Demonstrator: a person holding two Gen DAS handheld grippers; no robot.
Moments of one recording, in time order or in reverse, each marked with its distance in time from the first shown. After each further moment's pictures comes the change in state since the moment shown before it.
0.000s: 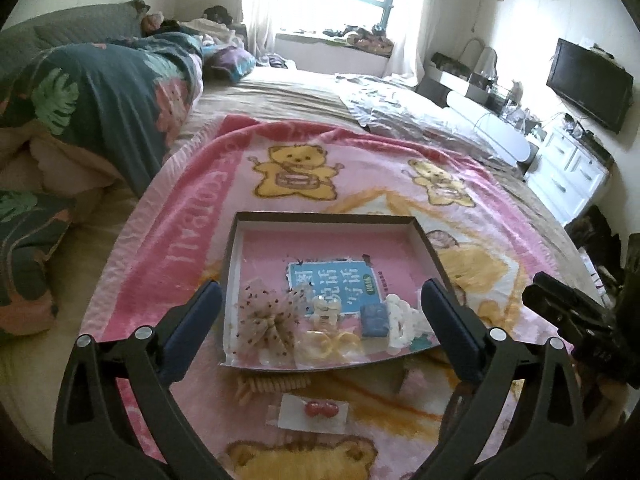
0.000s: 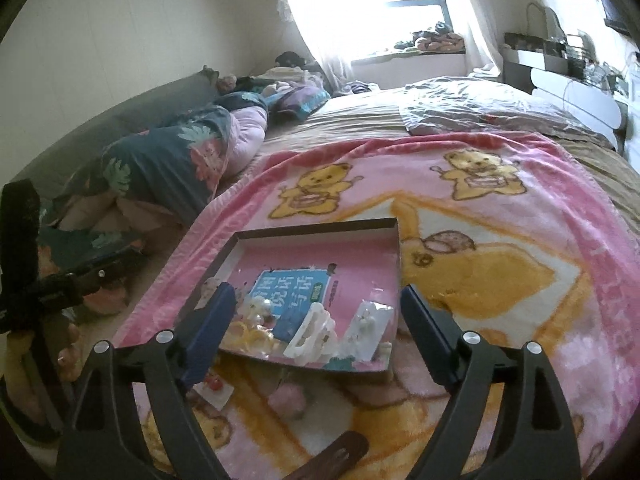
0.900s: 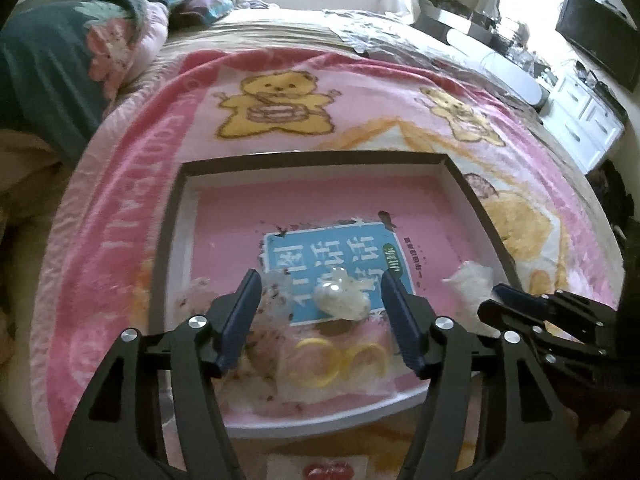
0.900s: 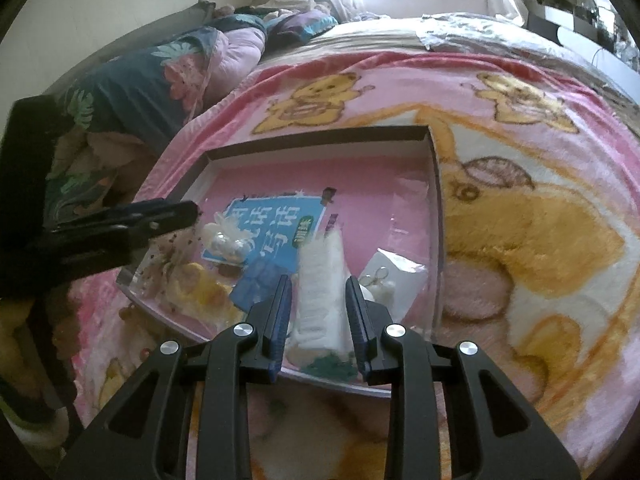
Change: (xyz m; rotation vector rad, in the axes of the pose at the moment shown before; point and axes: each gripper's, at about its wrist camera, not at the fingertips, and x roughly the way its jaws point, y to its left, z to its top) left arm 0.129 -0.003 -0.008 0.062 0.217 0.000; right arm 0.128 -0.012 -0.031 -0.029 0.272 0.019
